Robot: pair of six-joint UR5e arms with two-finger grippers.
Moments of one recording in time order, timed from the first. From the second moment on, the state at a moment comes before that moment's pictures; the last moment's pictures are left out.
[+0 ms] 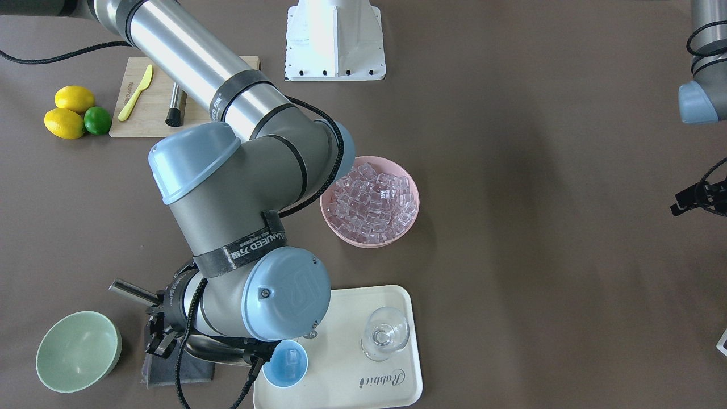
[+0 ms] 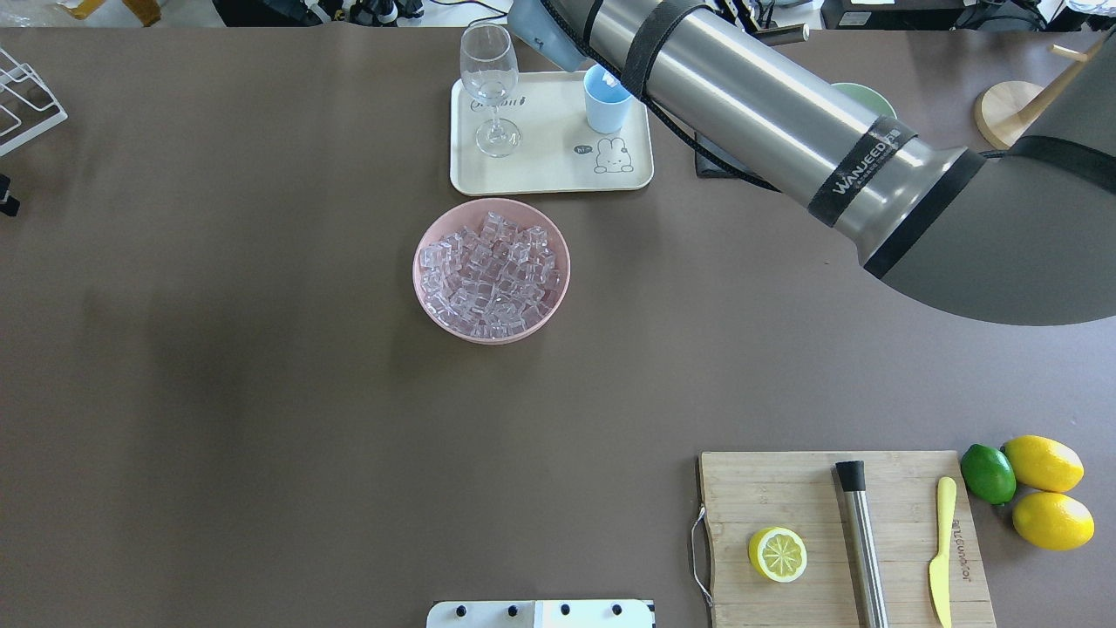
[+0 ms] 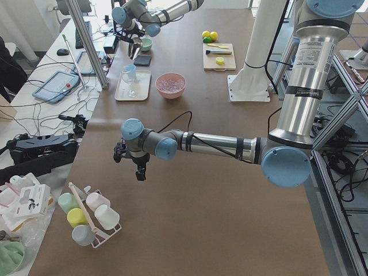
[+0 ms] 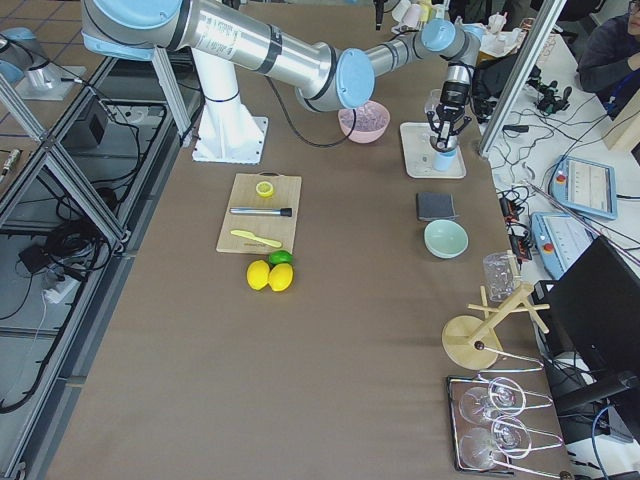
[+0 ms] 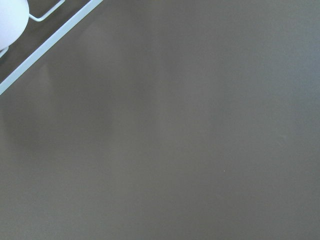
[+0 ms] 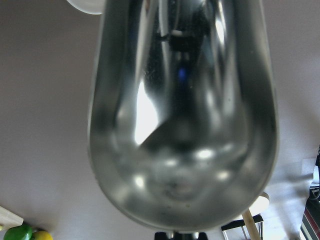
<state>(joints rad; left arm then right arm) -1.31 -1.75 -1.45 -1.81 -2.32 -0.38 0.92 -0.16 0.60 -2.10 1.69 -0.61</state>
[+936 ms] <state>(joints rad) -1.34 -1.71 -1.52 -1.80 -2.39 -0.38 1.01 -0.51 1.23 -2.32 1.78 -0.61</state>
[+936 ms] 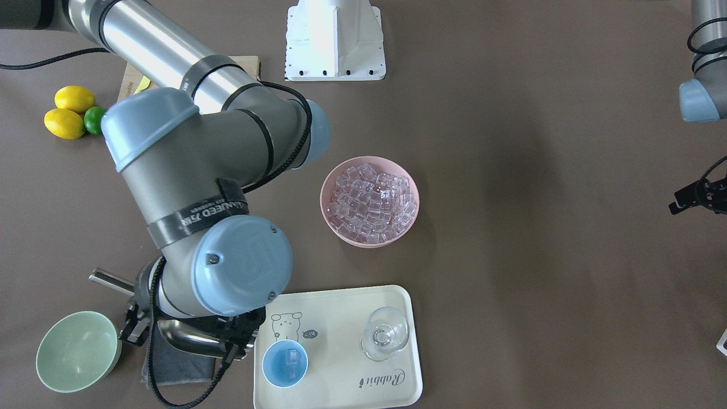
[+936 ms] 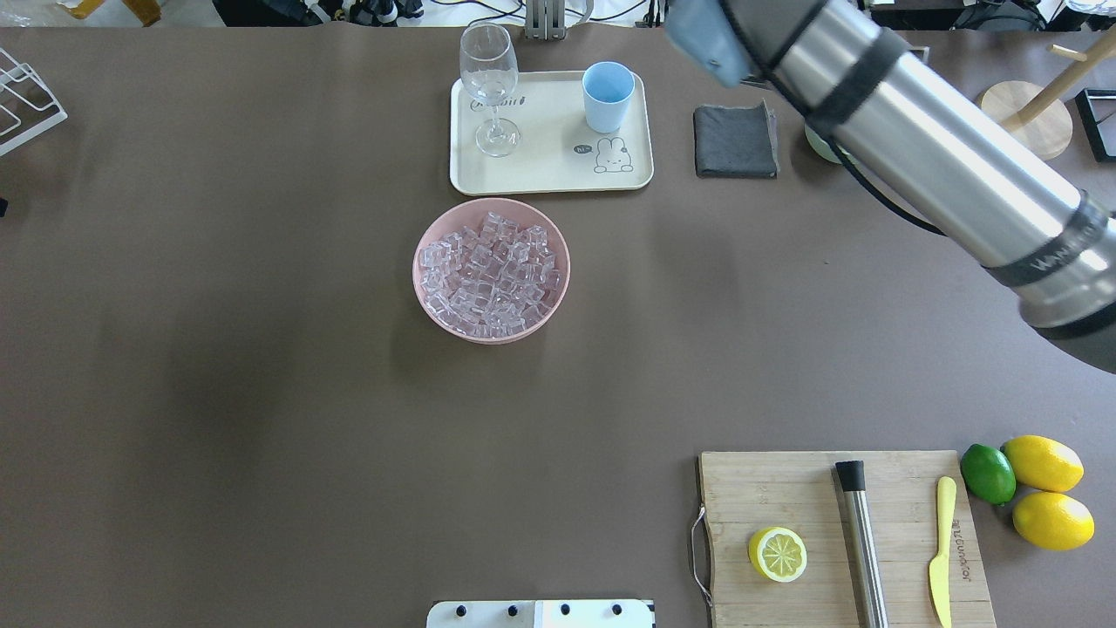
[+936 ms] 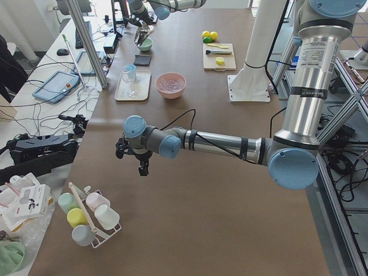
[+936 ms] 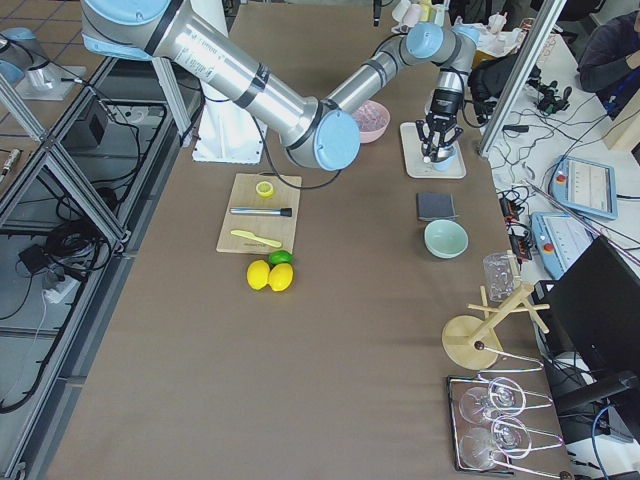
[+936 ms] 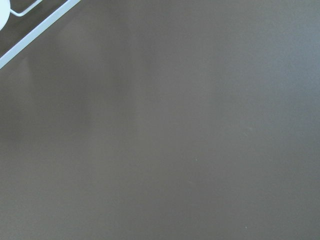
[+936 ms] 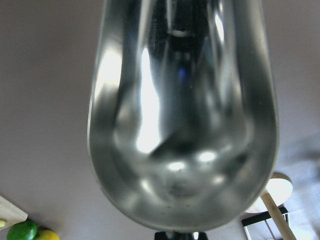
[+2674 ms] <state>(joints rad) -1.46 -1.50 -1.67 -1.76 -2.39 -0.18 1.45 -1.27 1.75 -2.30 2.34 -0.24</state>
